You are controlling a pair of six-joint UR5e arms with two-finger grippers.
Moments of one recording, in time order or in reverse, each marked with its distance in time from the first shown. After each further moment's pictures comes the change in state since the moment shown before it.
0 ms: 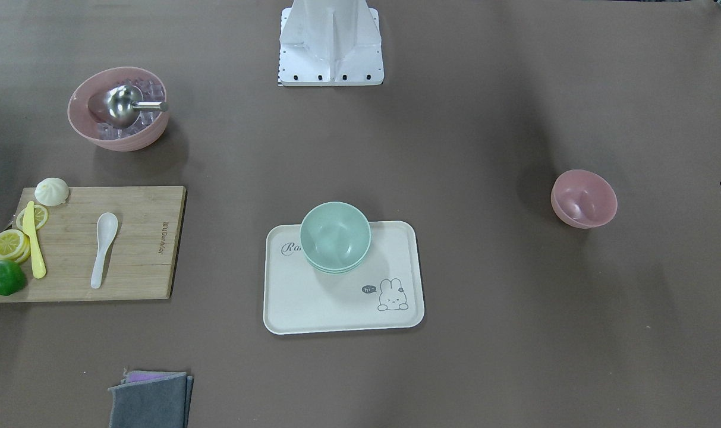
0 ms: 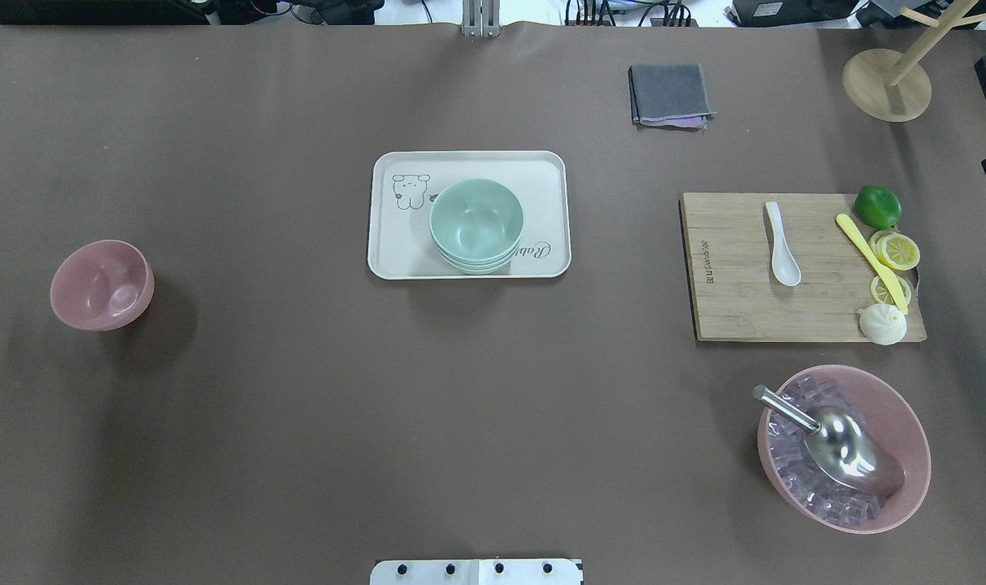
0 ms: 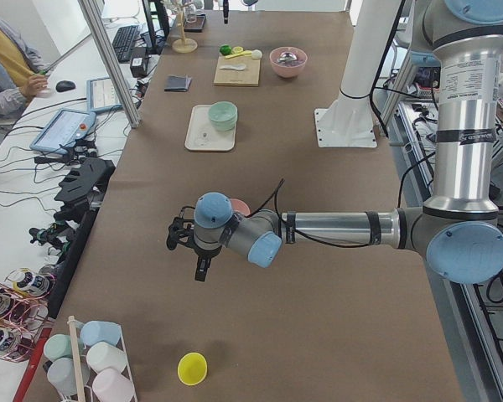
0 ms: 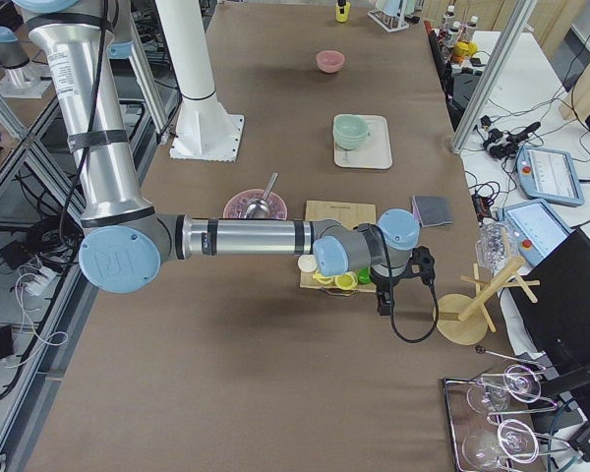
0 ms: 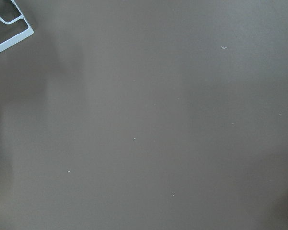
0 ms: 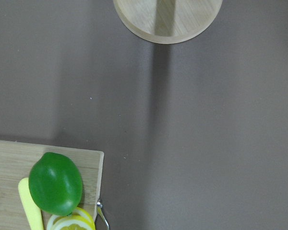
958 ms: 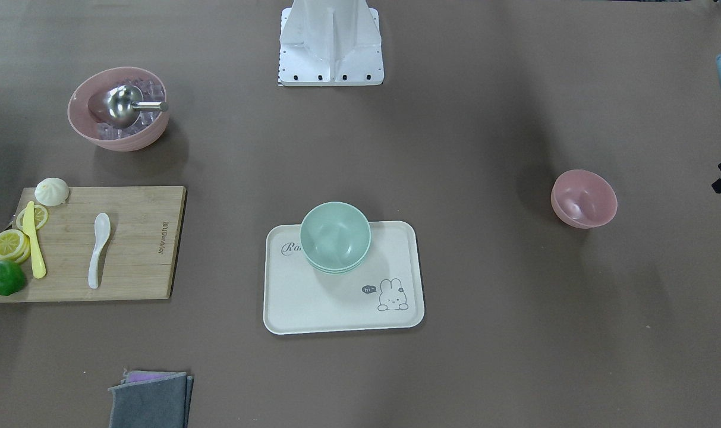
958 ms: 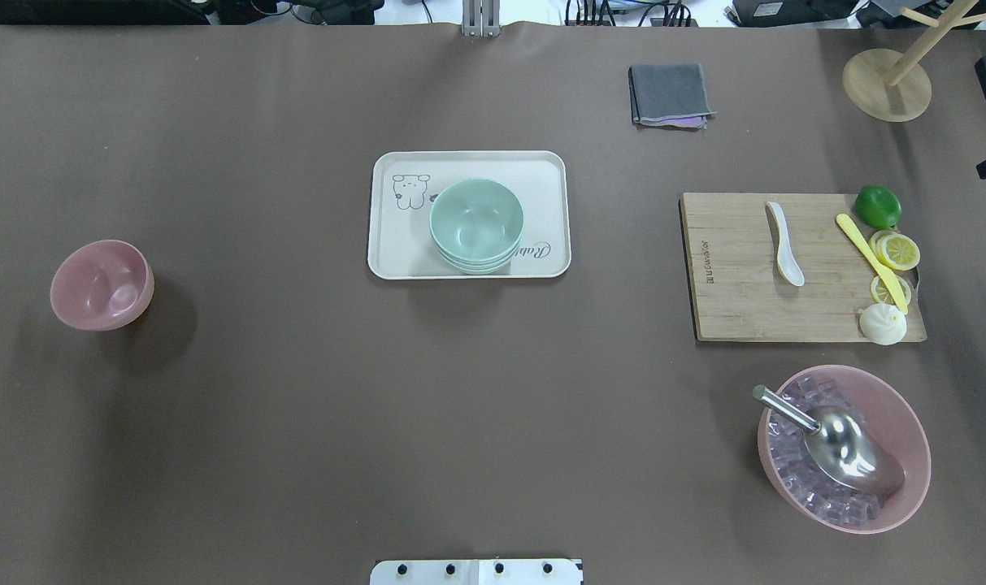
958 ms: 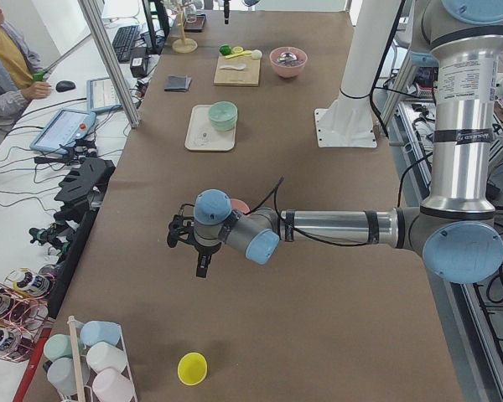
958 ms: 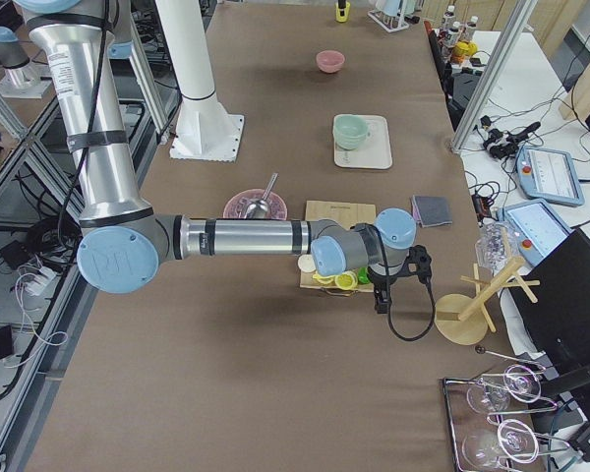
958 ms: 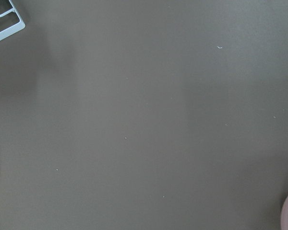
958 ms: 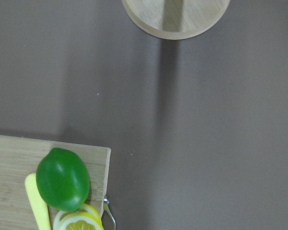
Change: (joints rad) left arm 0.020 -0.006 -0.007 -0.001 0.000 -0.049; right arm -0.012 -0.010 0.014 0.006 0.007 0.008
